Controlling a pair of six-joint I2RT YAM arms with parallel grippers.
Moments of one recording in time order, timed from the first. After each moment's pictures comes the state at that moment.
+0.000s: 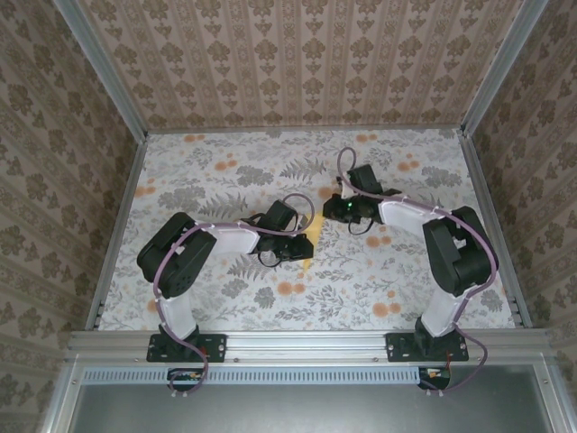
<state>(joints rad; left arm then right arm) -0.78 1.83 0.91 -0.08 0.48 -0.71 0.38 1.76 1.03 -0.18 -0.43 0.58</state>
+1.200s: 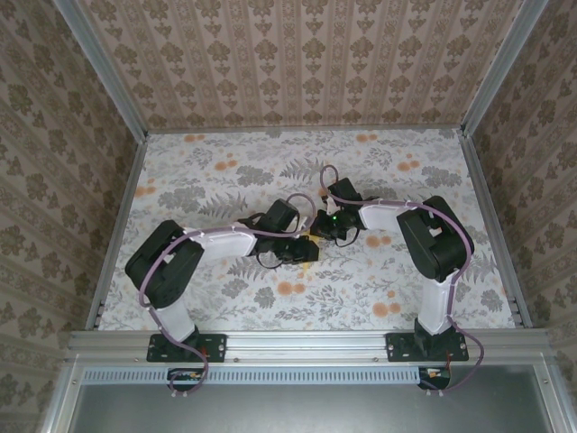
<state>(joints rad) -0.82 1.74 0.91 -0.14 0.58 -0.74 0.46 1.93 1.07 -0.21 -0.45 0.68</state>
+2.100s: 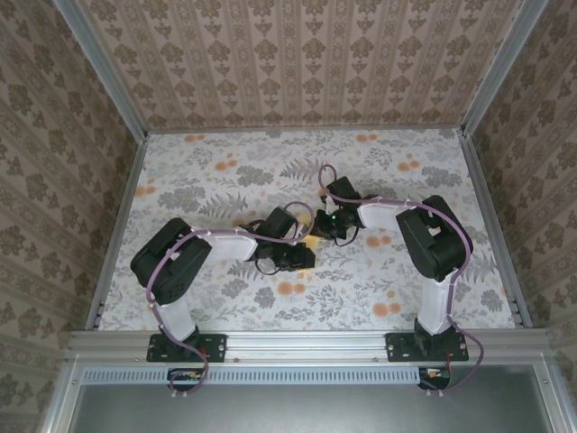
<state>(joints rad) -0.82 1.77 0.85 -0.08 0.56 -0.75 0.46 1.93 1.09 -0.25 -0.44 0.66</state>
